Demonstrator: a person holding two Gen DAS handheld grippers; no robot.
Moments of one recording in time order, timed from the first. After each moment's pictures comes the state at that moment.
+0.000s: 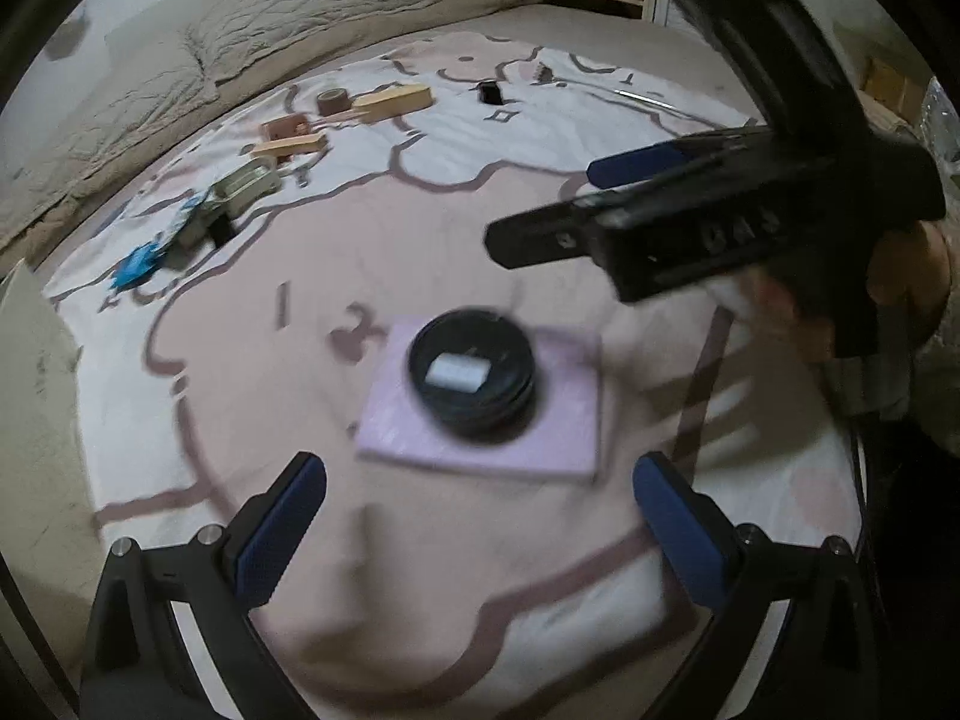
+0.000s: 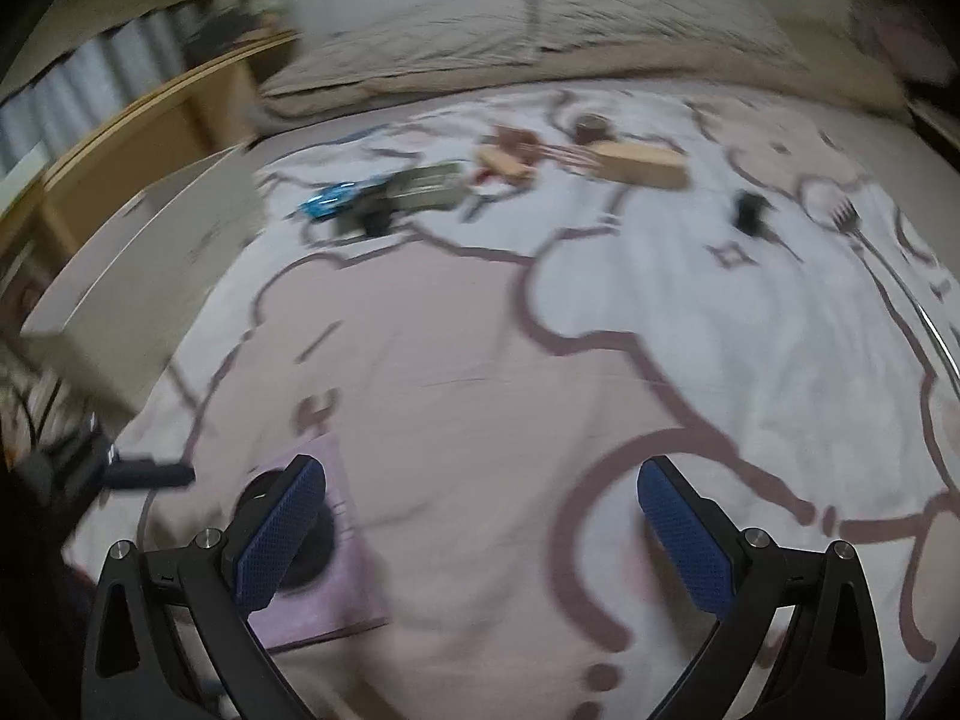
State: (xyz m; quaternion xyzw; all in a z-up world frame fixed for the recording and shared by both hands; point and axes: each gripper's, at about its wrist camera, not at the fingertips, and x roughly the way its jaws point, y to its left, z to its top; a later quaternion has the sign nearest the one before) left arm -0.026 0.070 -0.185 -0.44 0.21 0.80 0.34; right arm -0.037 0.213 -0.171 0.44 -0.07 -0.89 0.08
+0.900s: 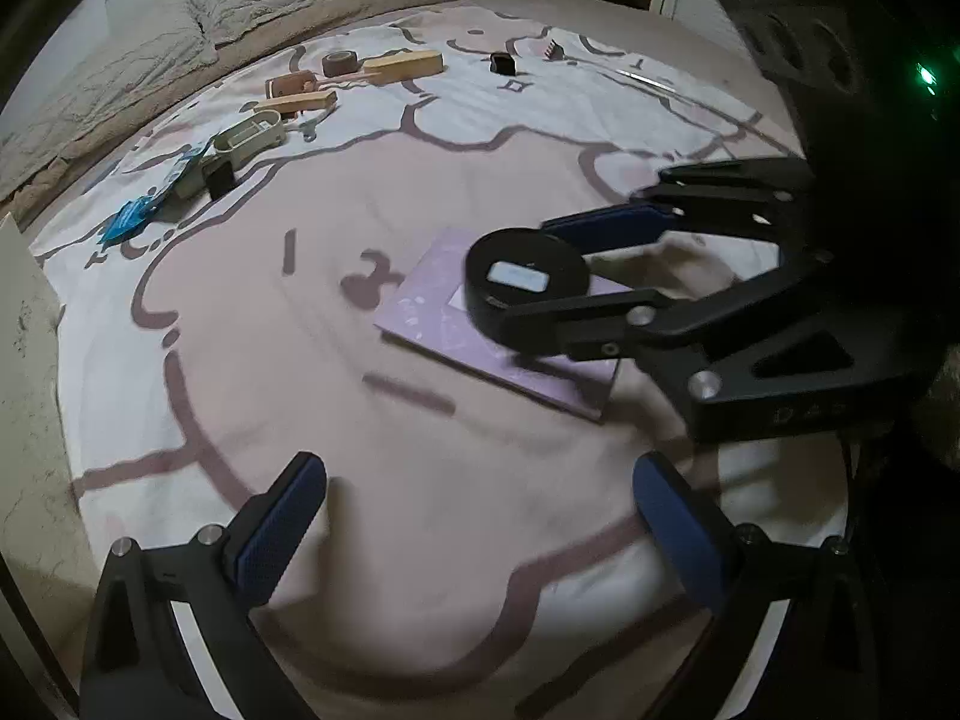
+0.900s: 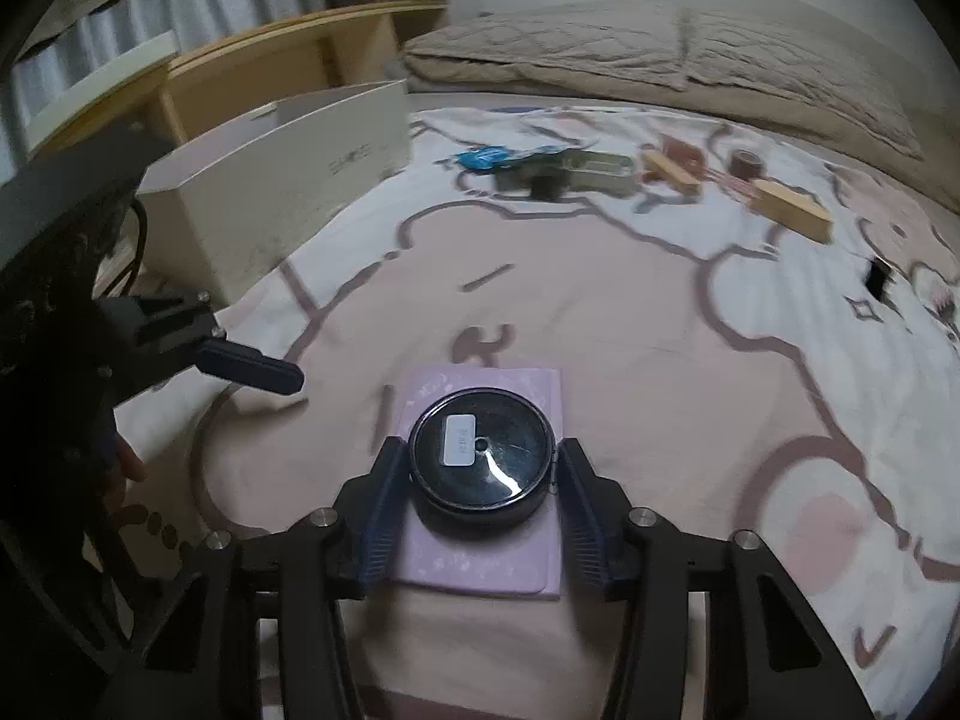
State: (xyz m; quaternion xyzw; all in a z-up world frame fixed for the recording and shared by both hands) left arm -0.036 0.064 -0.198 -0.47 0.19 0.78 0.35; right arm -0.010 0.164 -0.179 0.42 -0.01 -0.89 0.19
